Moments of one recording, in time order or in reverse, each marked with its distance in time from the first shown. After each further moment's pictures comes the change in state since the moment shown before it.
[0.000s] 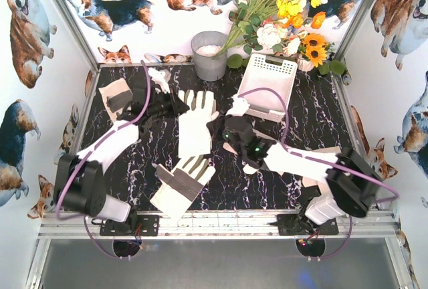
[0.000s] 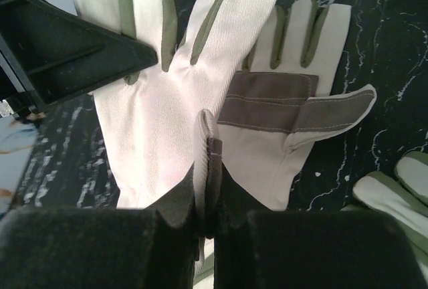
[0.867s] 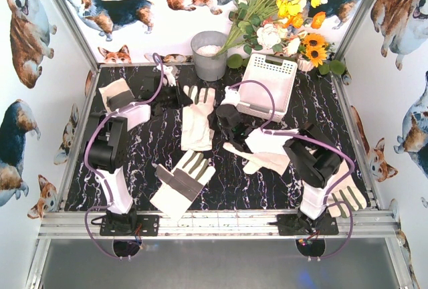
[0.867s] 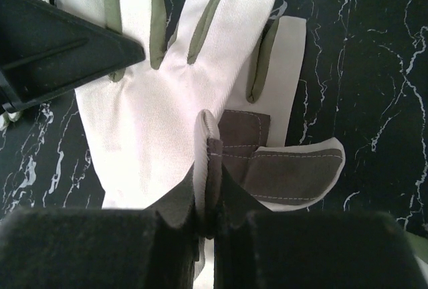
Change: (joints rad) left arm 0.079 0.470 0.224 0.157 0.131 0.062; right arm -0.138 0.377 0.173 0.097 -0.029 -0.063
